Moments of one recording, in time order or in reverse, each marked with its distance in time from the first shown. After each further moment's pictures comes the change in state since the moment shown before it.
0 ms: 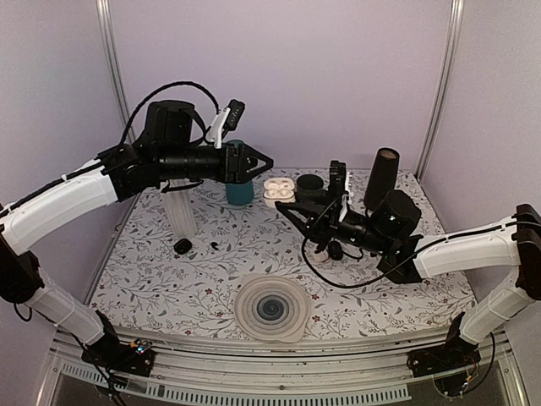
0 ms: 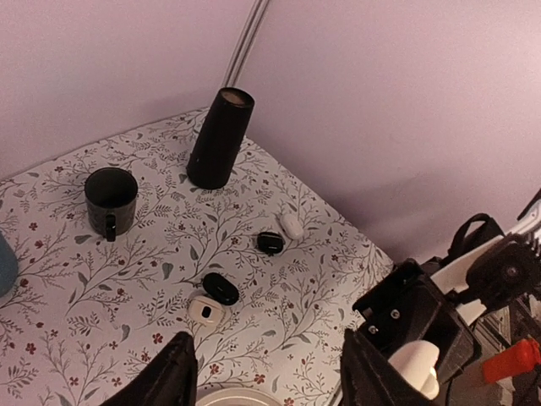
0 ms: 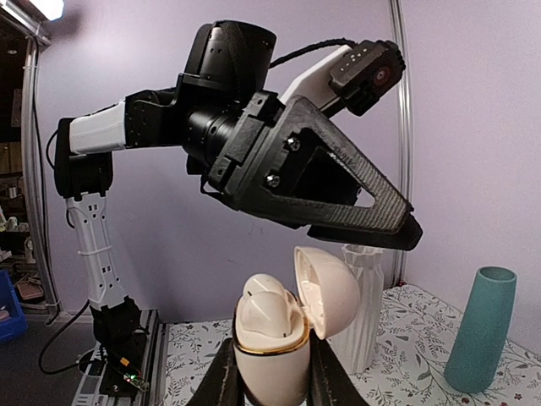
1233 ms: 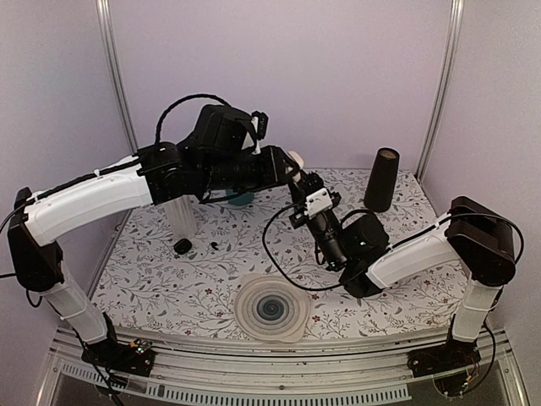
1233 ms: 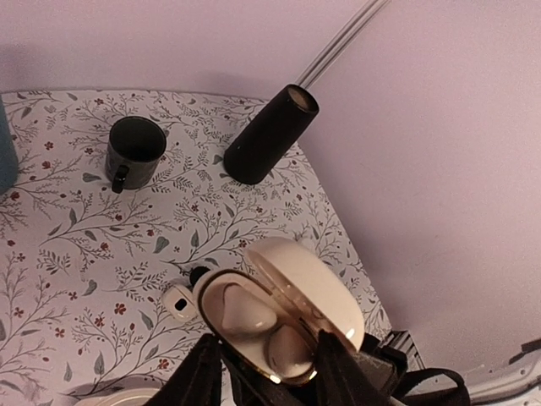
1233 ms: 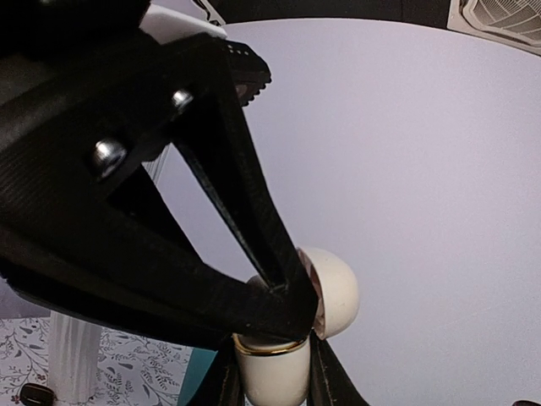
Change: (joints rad) left arm -0.217 0.190 0.198 -0.108 -0.432 -0.372; right arm 0.097 0.358 0.127 0.481 0.755 -0.704
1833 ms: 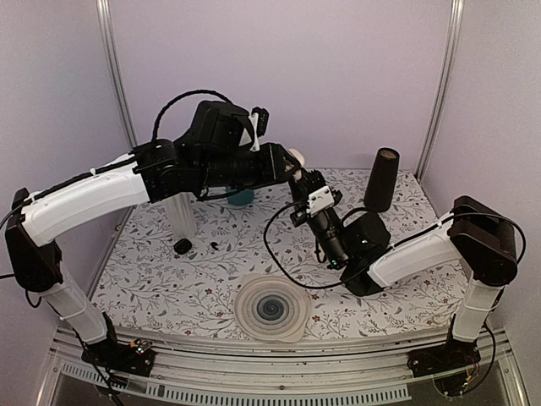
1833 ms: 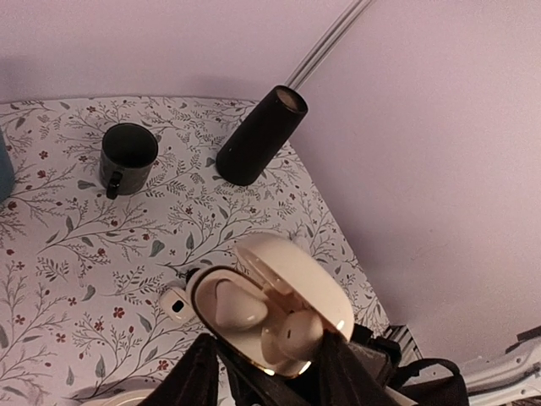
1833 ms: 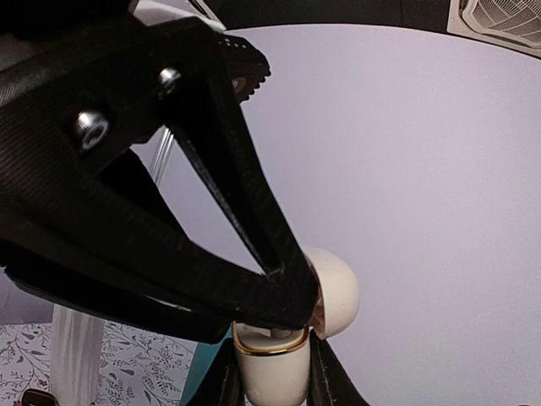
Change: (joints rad) left arm 0.000 -0.008 0.015 -0.010 0.020 0.036; right arm -0.007 -0.014 0.000 -0.010 -0.020 0.022
